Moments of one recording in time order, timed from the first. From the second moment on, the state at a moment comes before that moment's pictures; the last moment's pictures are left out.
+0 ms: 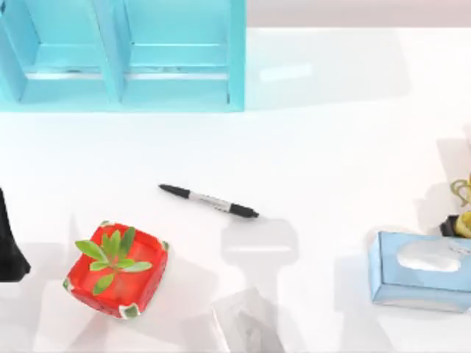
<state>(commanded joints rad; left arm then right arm) 0.00 0.00 0.00 0.00 0.00 0.00 0.00 0.59 0.62 -0.38 -0.05 -0.09</state>
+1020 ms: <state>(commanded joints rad) 0.00 0.00 0.00 0.00 0.00 0.00 0.35 2.14 2.06 -1.19 -0.26 -0.41</state>
